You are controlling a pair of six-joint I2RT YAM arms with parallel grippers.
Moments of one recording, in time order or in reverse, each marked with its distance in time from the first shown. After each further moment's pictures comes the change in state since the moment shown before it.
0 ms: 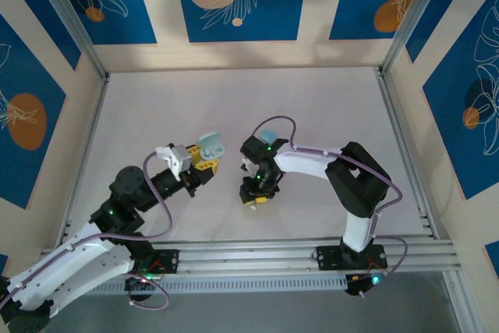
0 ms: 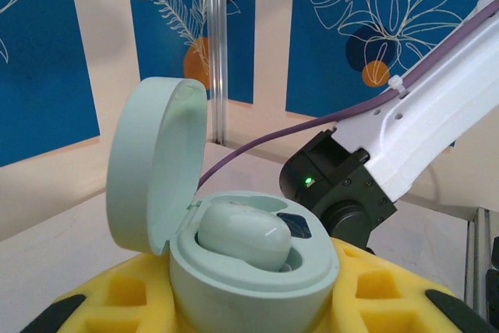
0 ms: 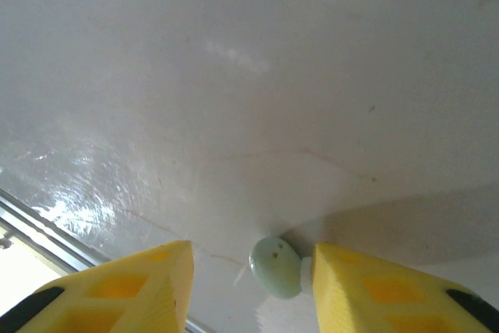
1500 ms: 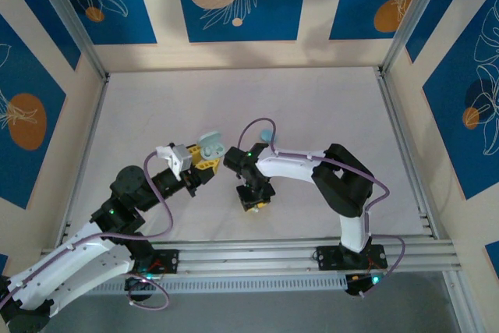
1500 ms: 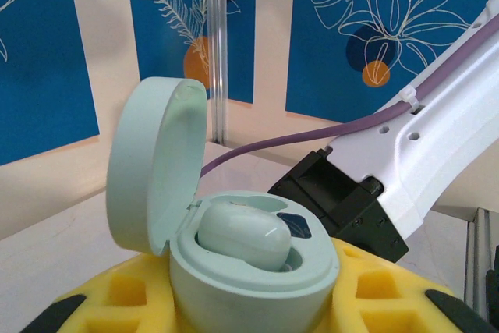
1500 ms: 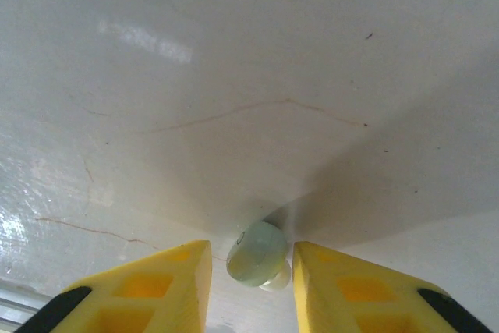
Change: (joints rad) left arm 0.000 0.002 0.000 0.008 0.000 -0.003; right arm 0.135 0.096 0.148 -0.214 0.242 0.072
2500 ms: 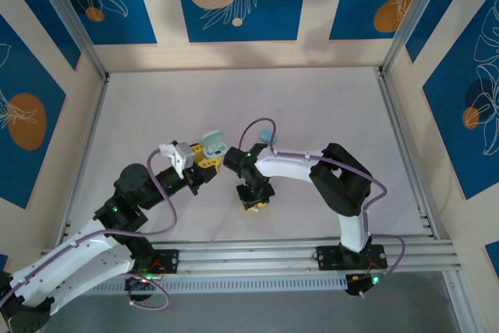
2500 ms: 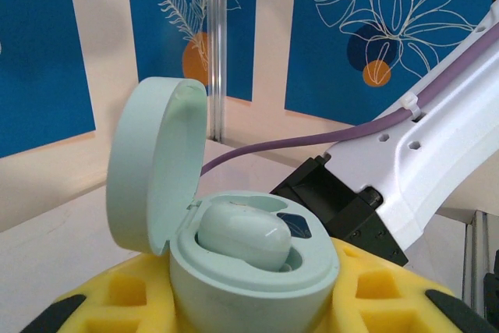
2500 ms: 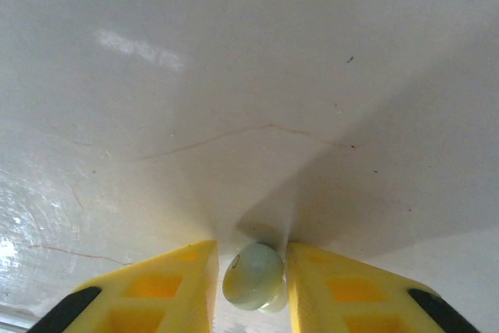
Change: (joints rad) left arm 0.000 0.037 0.000 0.029 0.002 -0.018; right arm -0.004 0.015 0.000 0.019 0.010 0.041
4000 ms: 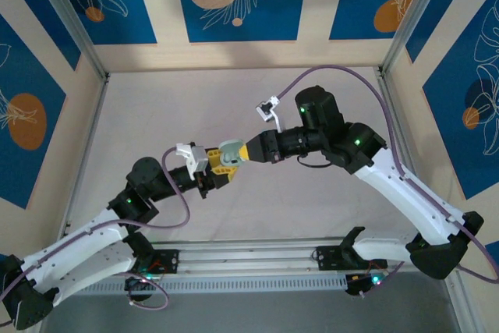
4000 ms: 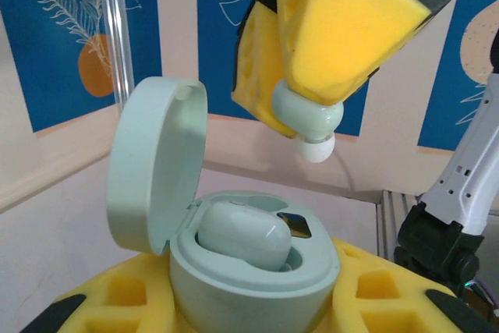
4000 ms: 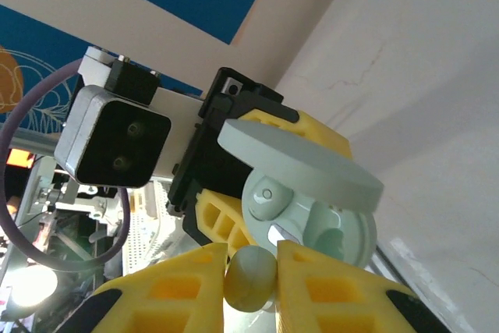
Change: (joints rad) left arm 0.000 0.140 -0.001 0.164 0.267 -0.020; right arm -0.184 -0.730 0.139 0.244 -0.528 0.024
